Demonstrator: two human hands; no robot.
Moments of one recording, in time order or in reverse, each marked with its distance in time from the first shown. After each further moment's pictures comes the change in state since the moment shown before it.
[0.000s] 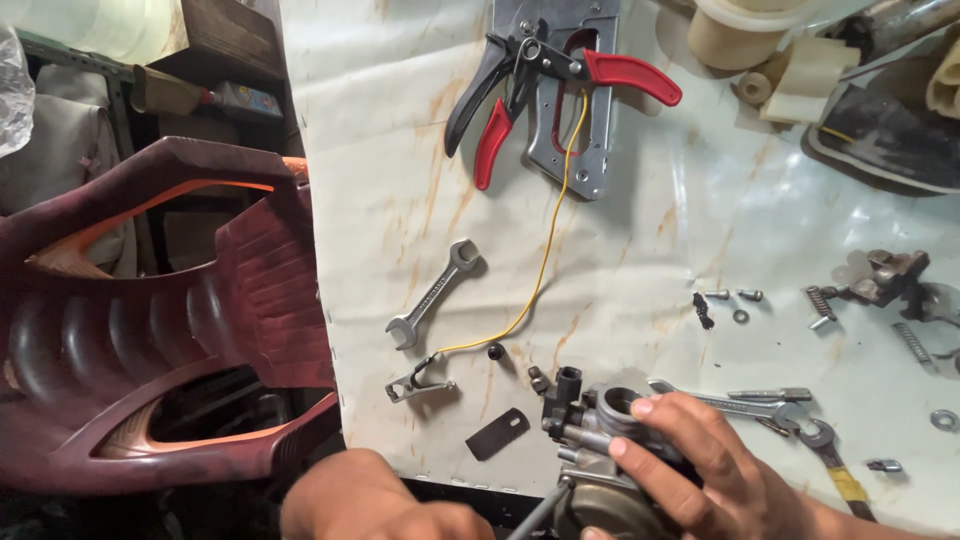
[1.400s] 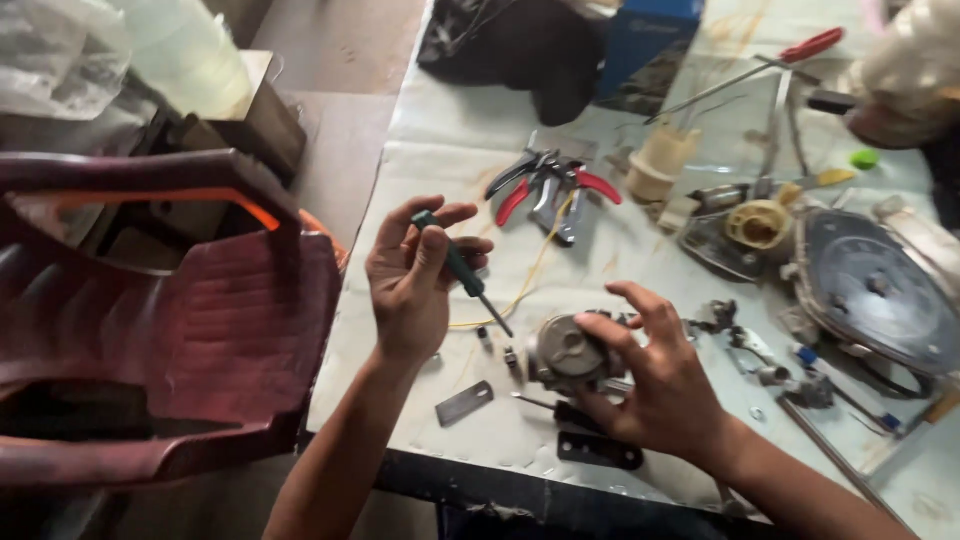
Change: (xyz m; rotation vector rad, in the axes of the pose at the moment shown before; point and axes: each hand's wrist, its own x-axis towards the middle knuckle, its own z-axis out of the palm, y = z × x) left_hand 0.002 -0.030 -0.011 0.591 0.779 0.487; right_hand 0.076 -0.036 -0.045 -0.327 0.001 -0.066
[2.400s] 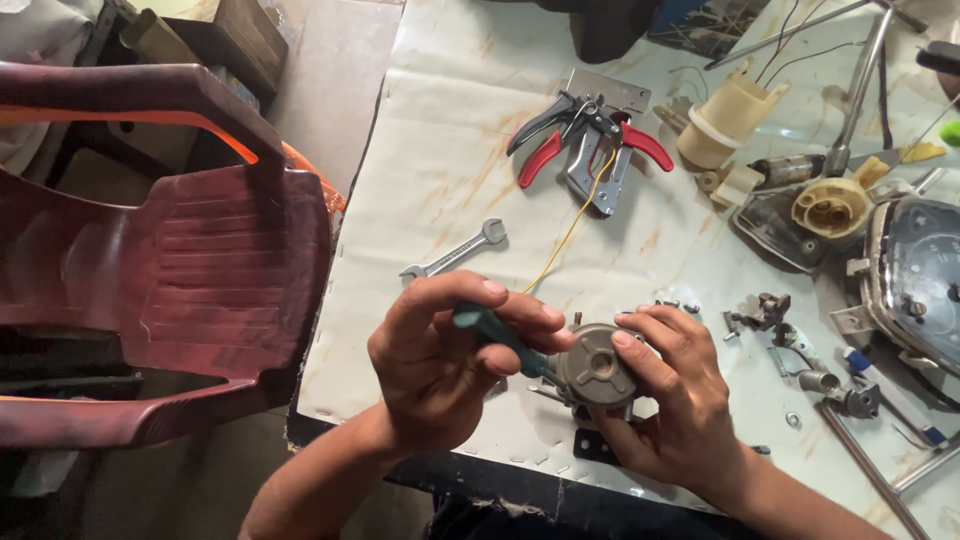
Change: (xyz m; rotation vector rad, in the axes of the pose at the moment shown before) left_hand -0.056 0.023 0.008 -0.012 -0.325 0.077; right_hand -0.010 -0.002 0.028 0.039 0.015 0.011
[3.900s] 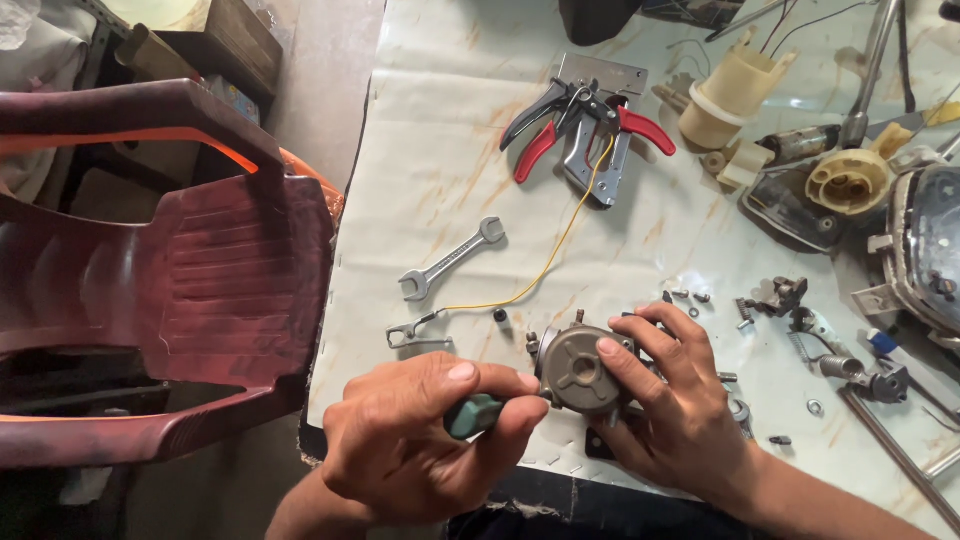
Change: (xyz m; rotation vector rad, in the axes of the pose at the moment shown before) left_hand 0.010 0.036 0.018 0.829 0.063 0.347; right_hand -0.001 -0.004 0.001 -0.007 -0.065 0.001
